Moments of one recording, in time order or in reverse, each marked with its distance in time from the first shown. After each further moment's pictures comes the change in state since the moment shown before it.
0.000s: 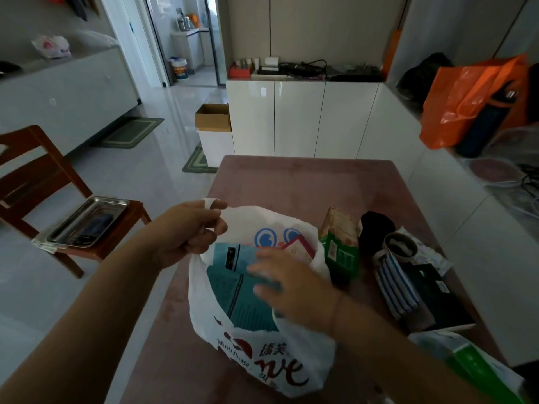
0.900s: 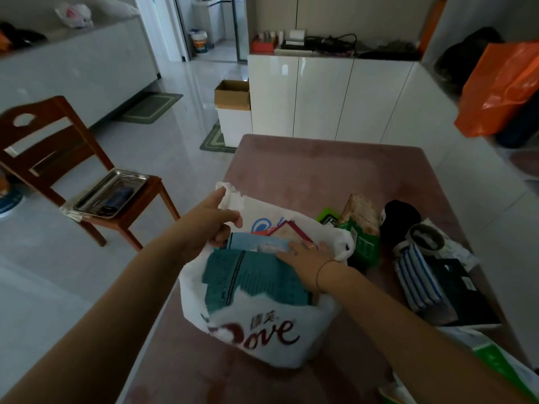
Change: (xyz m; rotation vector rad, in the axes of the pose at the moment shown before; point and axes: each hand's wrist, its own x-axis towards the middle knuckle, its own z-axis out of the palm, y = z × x) left_hand 0.013 -0.042 -0.012 0.134 0.155 -0.015; right_hand 0.057 0.066 0.035 -0.702 -0.449 0.206
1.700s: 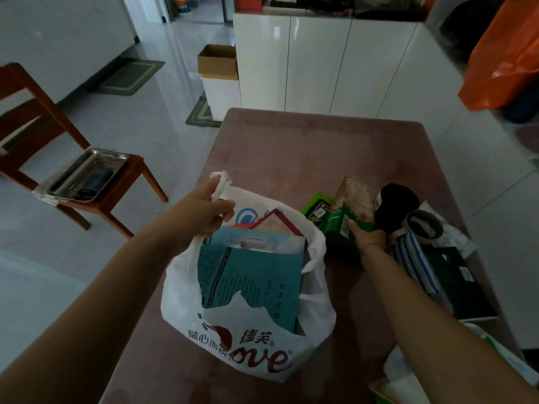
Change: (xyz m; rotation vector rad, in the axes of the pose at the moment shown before) left_hand 0.043 -0.003 0.019 0.165 0.002 -0.008; right_hand 0.048 0.155 0.085 1.480 0.559 1.136
